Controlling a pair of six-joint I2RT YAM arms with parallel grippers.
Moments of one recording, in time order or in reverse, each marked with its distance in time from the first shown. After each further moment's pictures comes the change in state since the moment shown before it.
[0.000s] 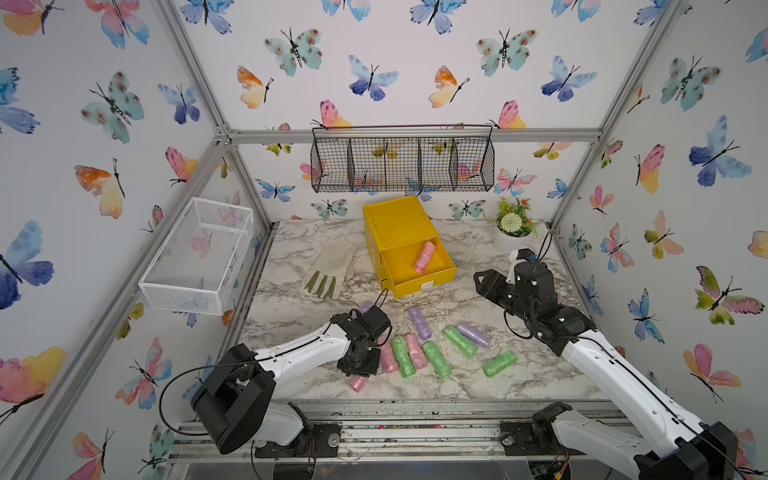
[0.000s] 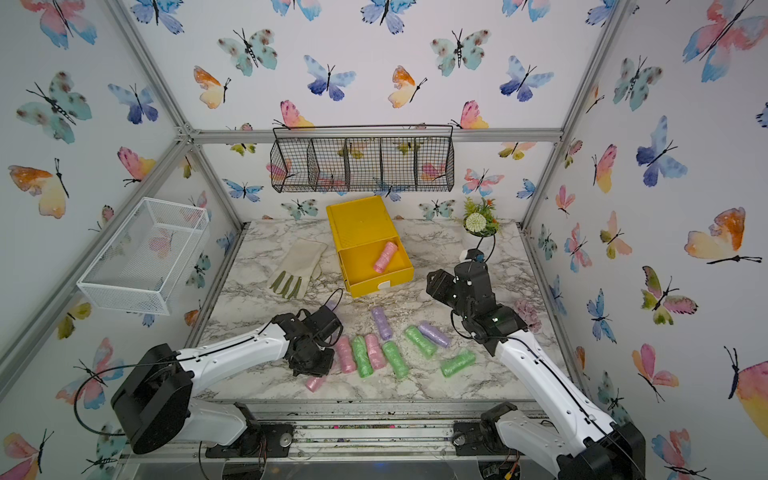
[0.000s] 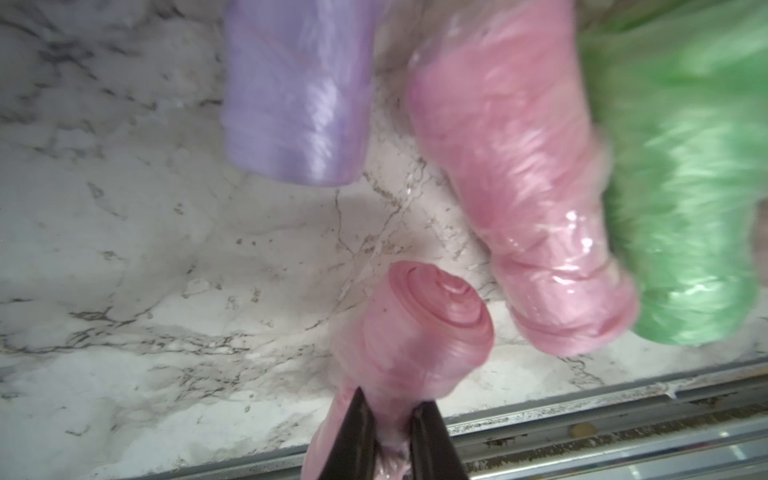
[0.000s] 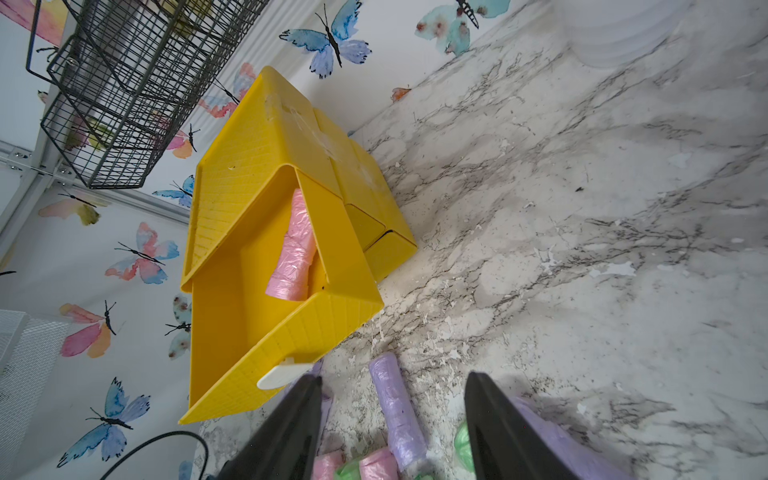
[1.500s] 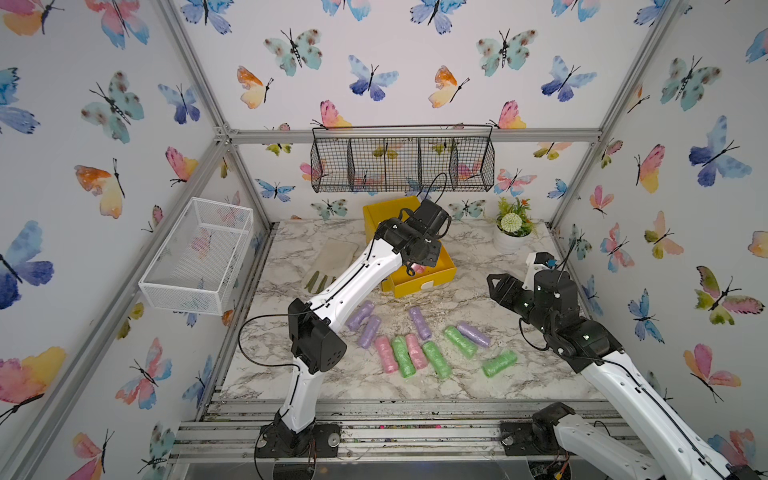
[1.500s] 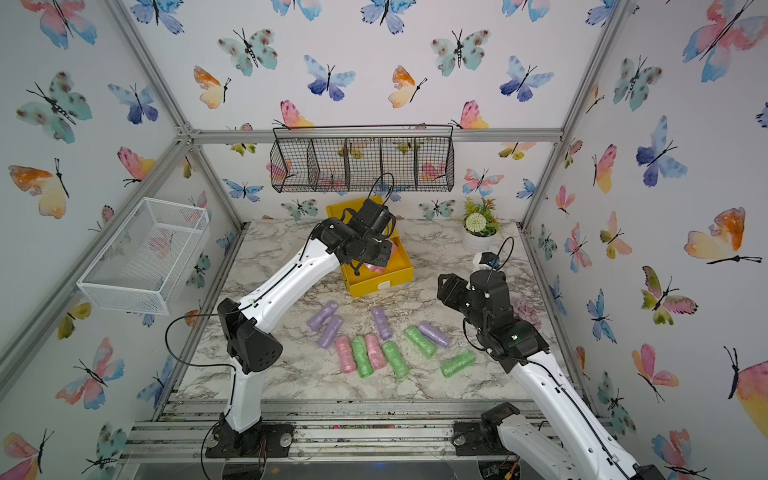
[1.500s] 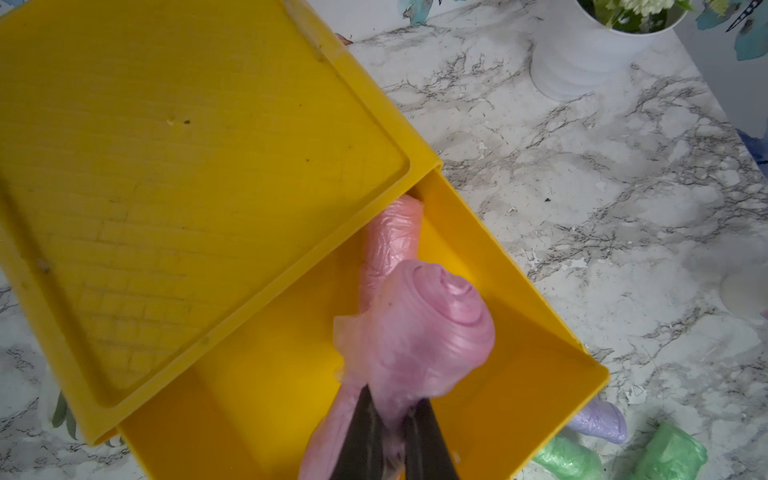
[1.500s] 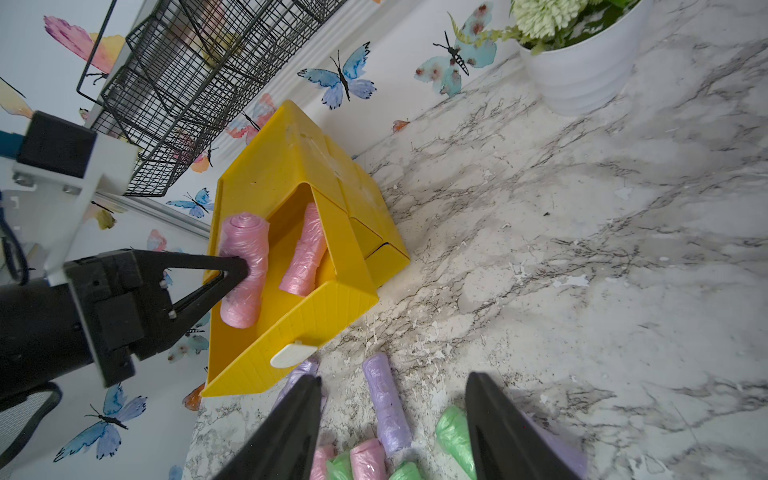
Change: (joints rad) left arm 0.015 0.707 1.421 -0.199 -0.272 0.257; right arm -0.018 -0.151 0.000 -0.101 0.034 -0.053
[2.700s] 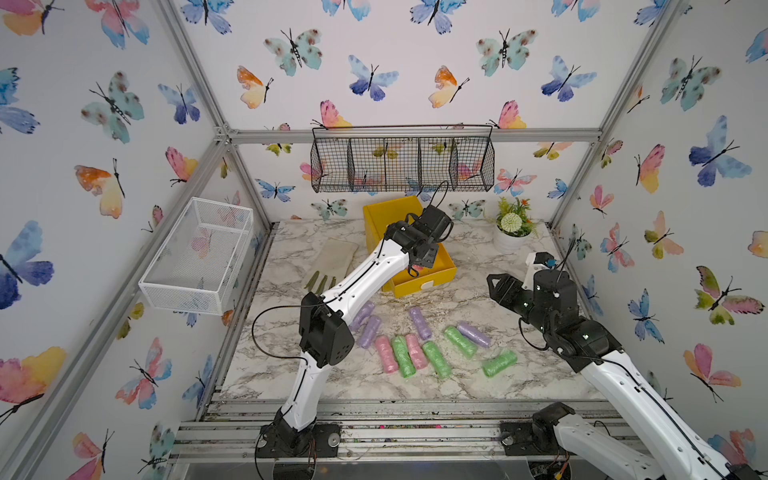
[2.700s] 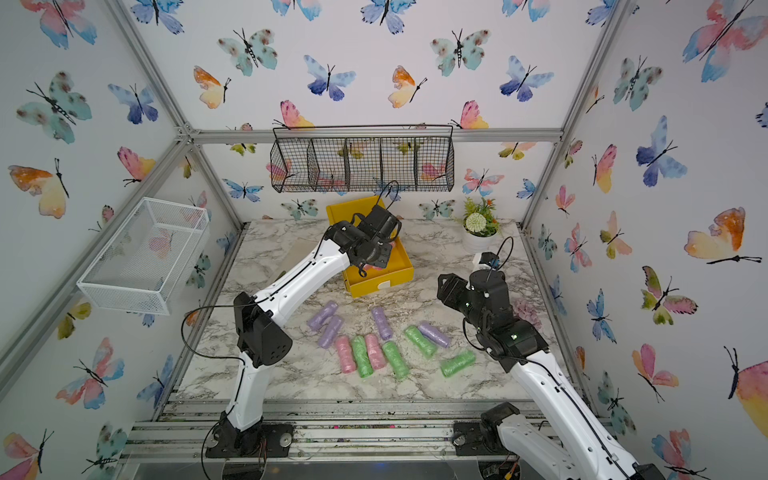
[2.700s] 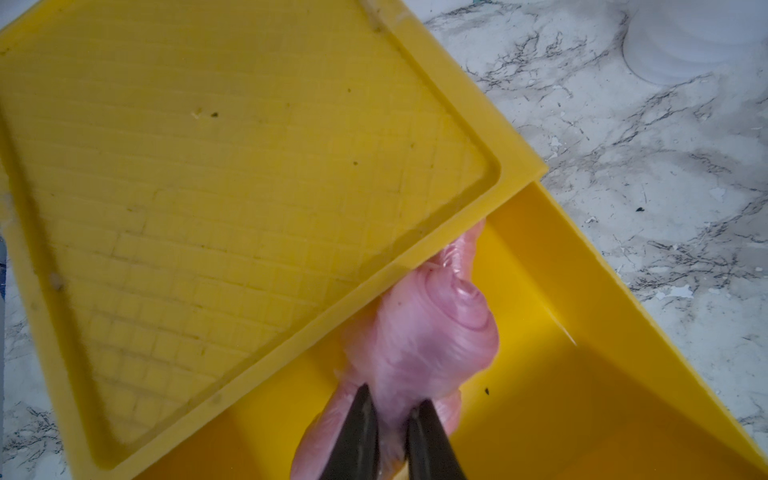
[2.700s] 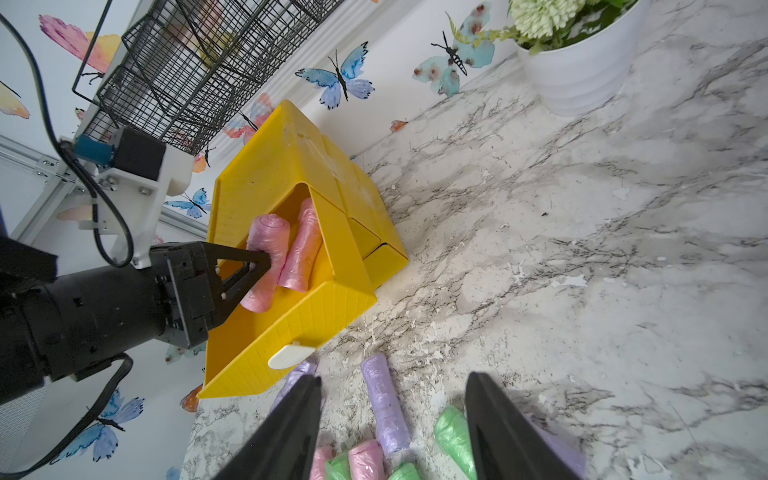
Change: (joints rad) left arm 0.018 0.063 0.004 0.006 -0.121 -0.006; right arm 0.000 0.003 0.000 0.000 0.004 0.000
